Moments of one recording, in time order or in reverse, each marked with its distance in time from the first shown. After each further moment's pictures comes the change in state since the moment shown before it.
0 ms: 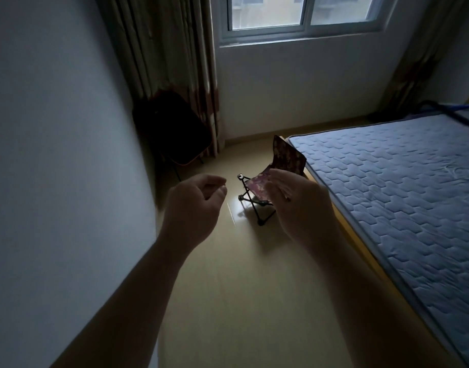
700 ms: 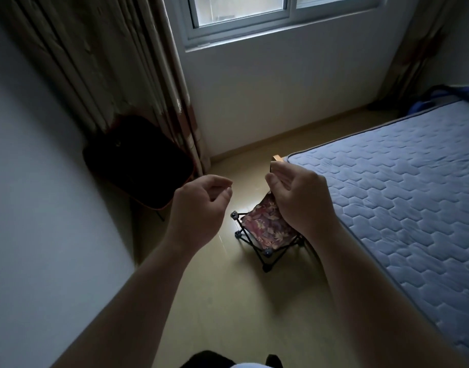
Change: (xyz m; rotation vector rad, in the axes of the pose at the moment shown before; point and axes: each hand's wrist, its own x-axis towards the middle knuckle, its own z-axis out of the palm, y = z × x) left_hand 0.444 -0.085 0.176 -0.047 -0.130 0.026; right_hand 0.415 0.186 0.120 -0.038 0.064 0.163
